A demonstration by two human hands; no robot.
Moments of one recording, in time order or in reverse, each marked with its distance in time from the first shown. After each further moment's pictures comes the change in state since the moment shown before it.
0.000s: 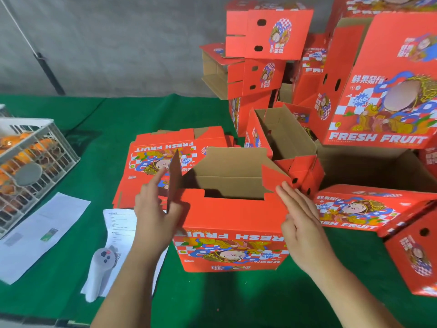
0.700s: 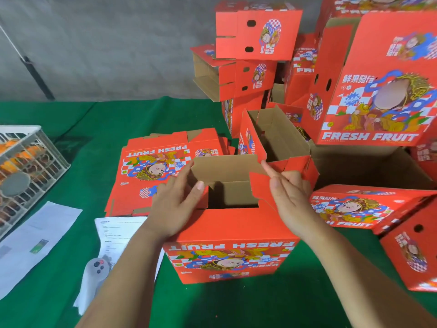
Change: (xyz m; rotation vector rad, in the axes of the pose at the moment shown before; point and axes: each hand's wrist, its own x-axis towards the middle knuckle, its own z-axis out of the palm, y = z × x) left_hand 0.038 0.023 0.027 0.040 -0.397 -0.032; right_hand 0.069 -0.001 -0.002 0.055 -0.074 0.205
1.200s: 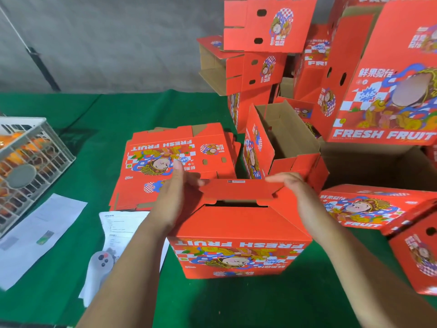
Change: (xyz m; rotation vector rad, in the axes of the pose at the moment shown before) left_hand 0.008 0.015 0.000 -0.723 -0.019 -0.387; right_hand 0.013 -0.005 -0.003 0.425 -0.203 0.226
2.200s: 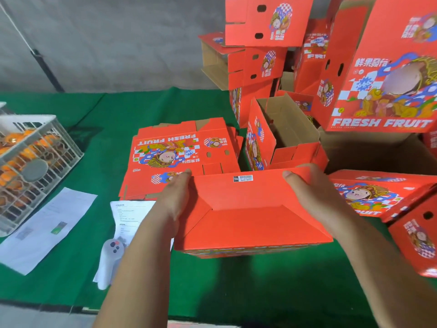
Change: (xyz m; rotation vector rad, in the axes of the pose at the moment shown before) left_hand -0.031 0.008 -0.006 -0.044 0.198 -0.308; right_hand -0.039 -0.008 -0.009 -0.318 0.239 0.032
